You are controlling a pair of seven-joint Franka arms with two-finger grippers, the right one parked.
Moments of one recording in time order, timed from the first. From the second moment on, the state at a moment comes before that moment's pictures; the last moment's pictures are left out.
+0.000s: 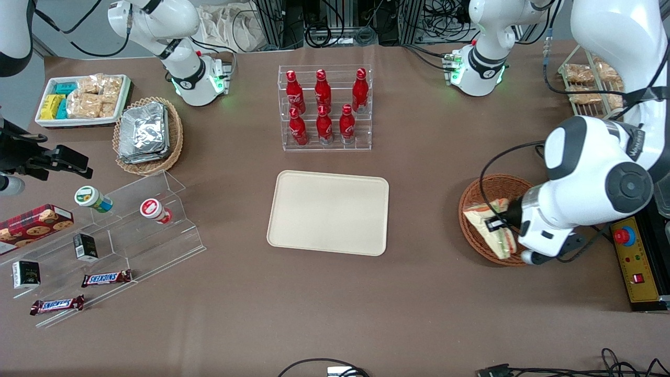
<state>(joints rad) 0.03 0.40 -0.28 -1.51 -0.06 1.80 -0.55</state>
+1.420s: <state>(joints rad) -0.16 0.71 -0.59 -1.51 0.18 1.98 -0.64</state>
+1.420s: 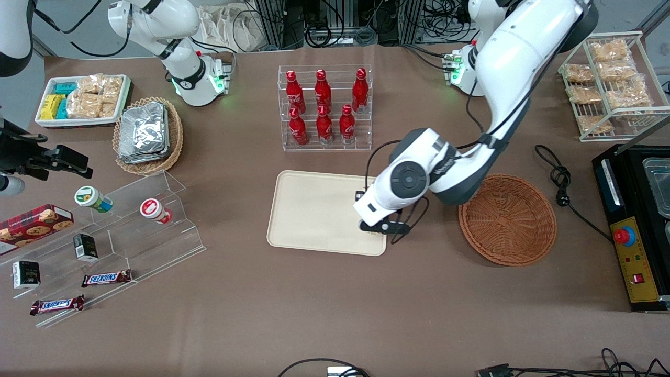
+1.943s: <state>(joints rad) -0.17 0.84 -0.59 -1.50 0.32 2.00 -0.64</state>
